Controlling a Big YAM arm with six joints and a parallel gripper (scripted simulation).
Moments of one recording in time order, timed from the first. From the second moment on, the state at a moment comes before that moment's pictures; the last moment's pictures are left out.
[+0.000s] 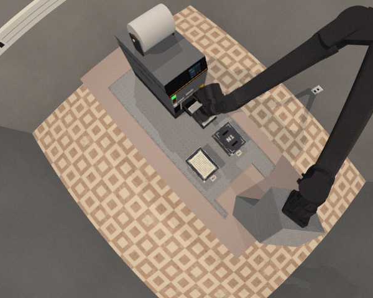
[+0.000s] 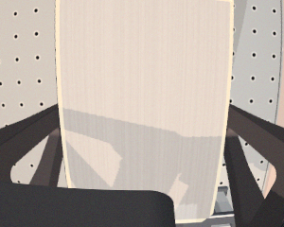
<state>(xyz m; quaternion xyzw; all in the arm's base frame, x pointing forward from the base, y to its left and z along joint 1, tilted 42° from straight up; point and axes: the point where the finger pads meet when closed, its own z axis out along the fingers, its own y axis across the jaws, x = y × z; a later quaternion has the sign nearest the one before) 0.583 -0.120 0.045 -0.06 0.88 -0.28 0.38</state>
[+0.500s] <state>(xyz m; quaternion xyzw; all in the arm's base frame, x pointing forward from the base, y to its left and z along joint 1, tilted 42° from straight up) 0.581 -0.120 0.043 -0.06 0.88 -0.28 0.38</state>
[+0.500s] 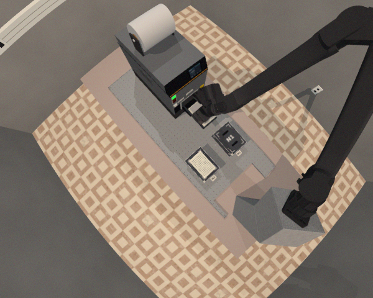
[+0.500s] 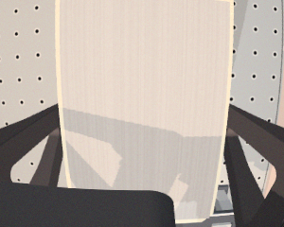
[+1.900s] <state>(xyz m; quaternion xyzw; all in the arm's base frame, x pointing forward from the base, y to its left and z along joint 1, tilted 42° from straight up) 0.559 -0.085 0.099 -0.06 0.88 -0.28 0.39</state>
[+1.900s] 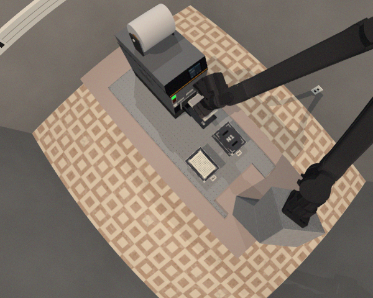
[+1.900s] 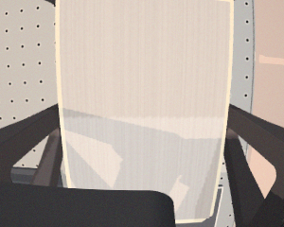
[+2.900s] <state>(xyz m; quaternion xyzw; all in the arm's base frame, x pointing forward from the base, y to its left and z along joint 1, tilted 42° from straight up) 0.558 -0.089 0.087 -0.06 0.88 -0.28 0.38</state>
